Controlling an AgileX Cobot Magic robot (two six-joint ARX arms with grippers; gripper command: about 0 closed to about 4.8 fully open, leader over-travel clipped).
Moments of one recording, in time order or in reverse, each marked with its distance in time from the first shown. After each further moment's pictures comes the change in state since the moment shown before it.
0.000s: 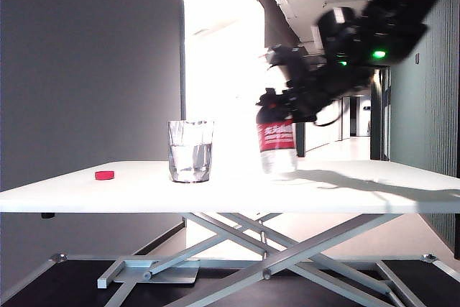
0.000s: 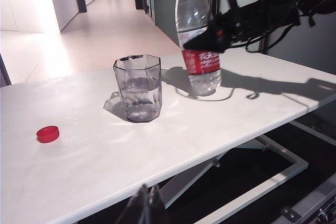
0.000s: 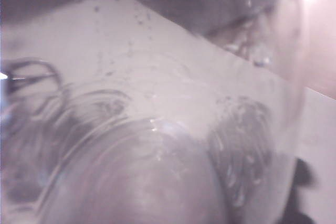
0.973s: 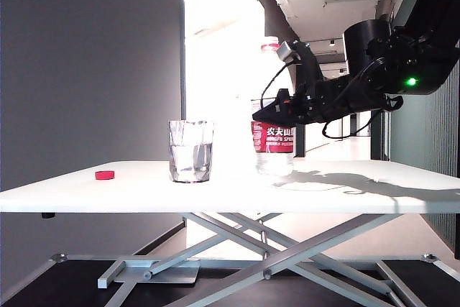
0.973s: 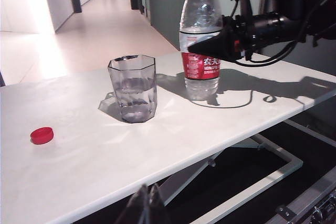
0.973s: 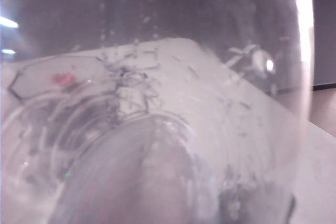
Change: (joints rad) left arm 0.000 0.000 0.000 0.000 0.023 0.001; right arm -0.039 0.000 -0.187 0.363 -0.272 -0.074
